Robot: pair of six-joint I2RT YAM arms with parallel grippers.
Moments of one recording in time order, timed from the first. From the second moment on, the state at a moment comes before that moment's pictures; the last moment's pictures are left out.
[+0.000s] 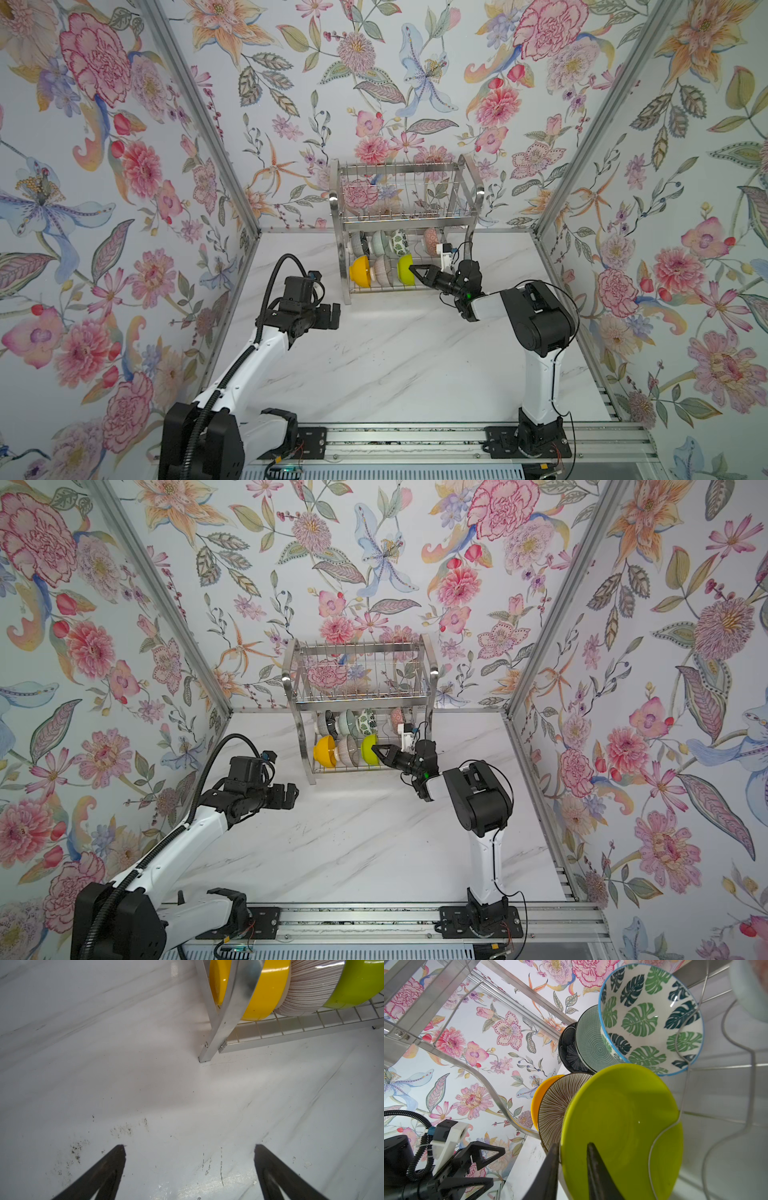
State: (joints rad) left arm -0.22 1.17 0.80 -0.52 0.05 -0.09; right arm 0.37 2.08 1.00 0.97 -0.64 0.87
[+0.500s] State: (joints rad) left arm -0.23 1.17 0.80 -0.52 0.05 -0.09; right arm 0.38 1.97 0.96 0.86 -0.51 0.74
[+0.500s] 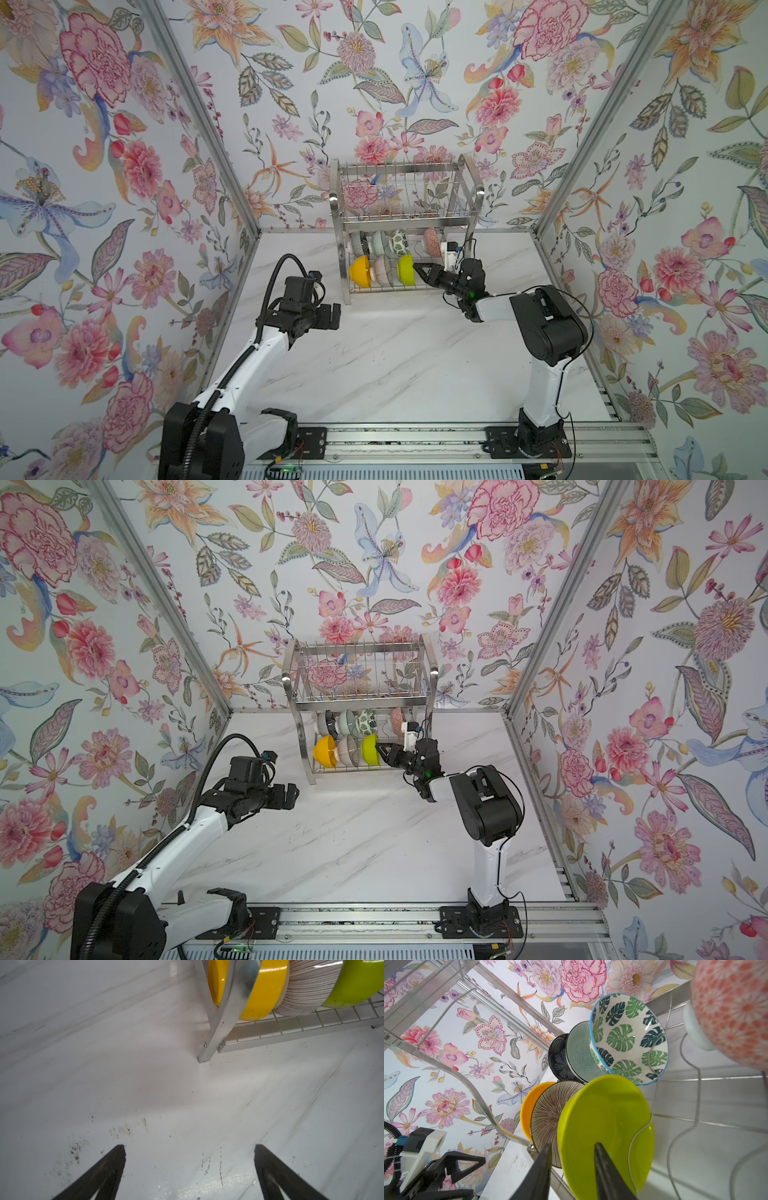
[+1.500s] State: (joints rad) left arm -0.25 1.08 0.78 -0.49 0.01 -0.09; right arm 0.51 1.53 0.84 0.50 -0.22 0.32
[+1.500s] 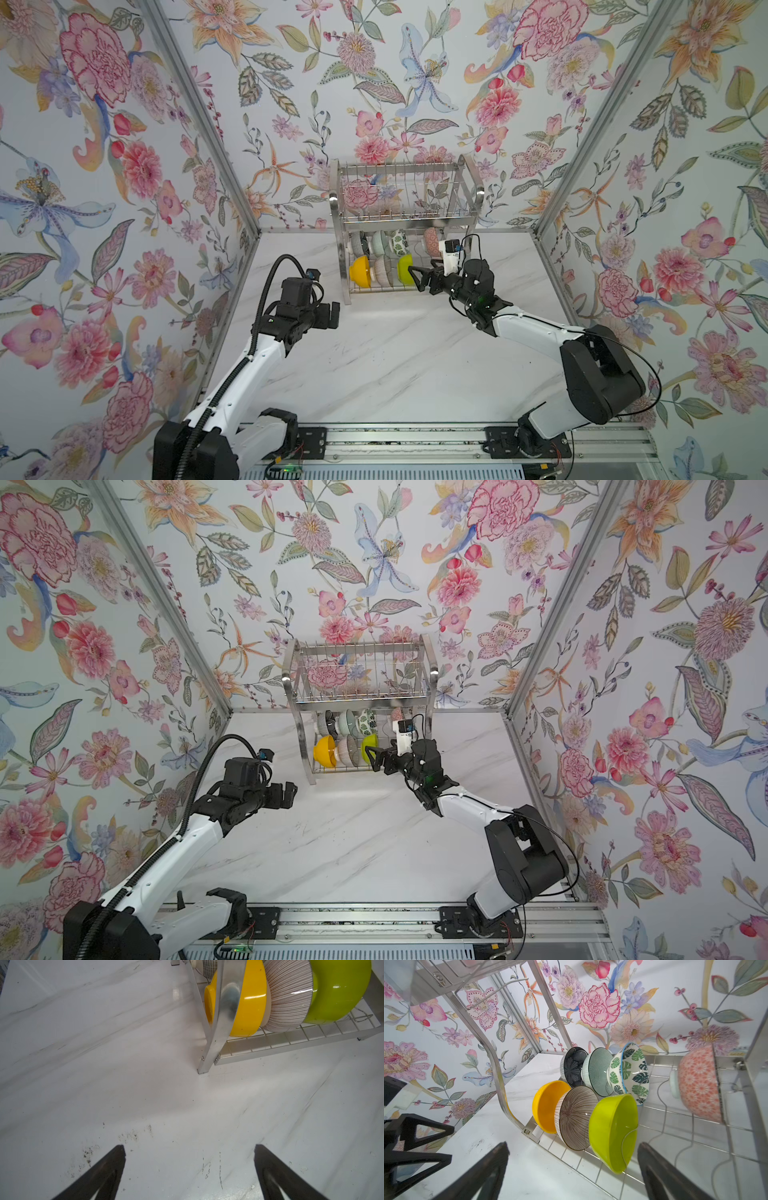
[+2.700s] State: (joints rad) left arm -0.25 0.77 0.40 0.17 -0.32 0.05; right arm 0.14 1.04 0.29 0.53 0.24 0.19
